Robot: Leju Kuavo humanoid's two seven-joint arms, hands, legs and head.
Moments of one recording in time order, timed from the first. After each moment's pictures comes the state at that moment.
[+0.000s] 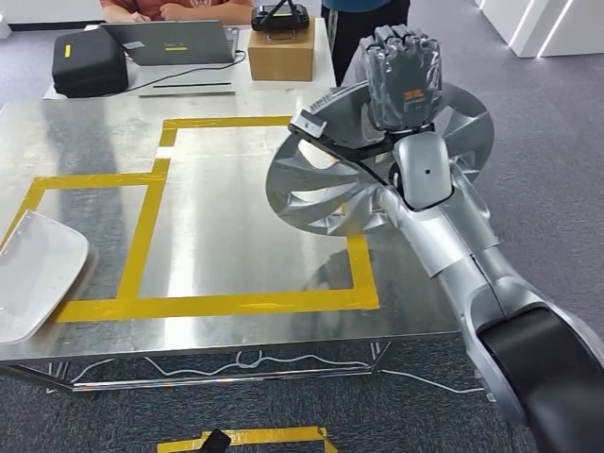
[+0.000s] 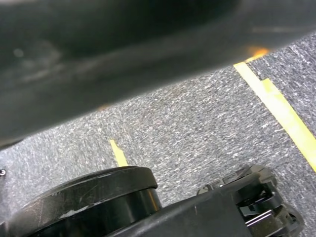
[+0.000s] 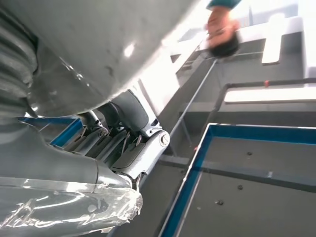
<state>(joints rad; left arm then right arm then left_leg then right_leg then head) -0.14 -0.27 0.88 -0.20 -1.33 0.24 -0.12 -1.00 0.04 0.41 -0.87 1.56 -0.68 0.18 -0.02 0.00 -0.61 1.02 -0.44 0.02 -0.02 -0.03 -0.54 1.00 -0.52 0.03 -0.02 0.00</state>
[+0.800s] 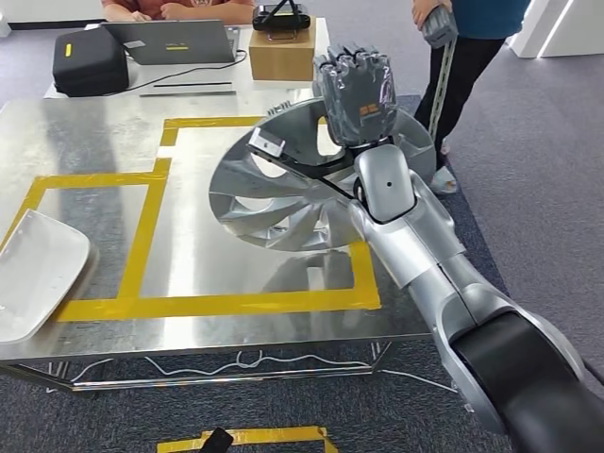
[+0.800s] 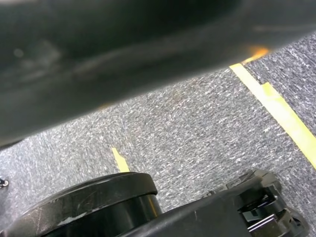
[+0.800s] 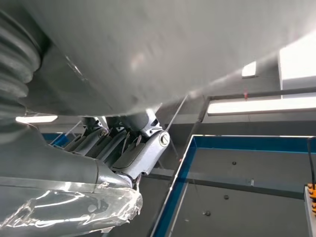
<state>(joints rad) -0.14 -0.27 0.87 -0.20 -1.36 0.25 -0.10 -0.98 0.13 0.45 -0.84 1.57 -0.68 0.19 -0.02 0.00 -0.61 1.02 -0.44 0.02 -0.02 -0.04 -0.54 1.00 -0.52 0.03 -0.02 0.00</state>
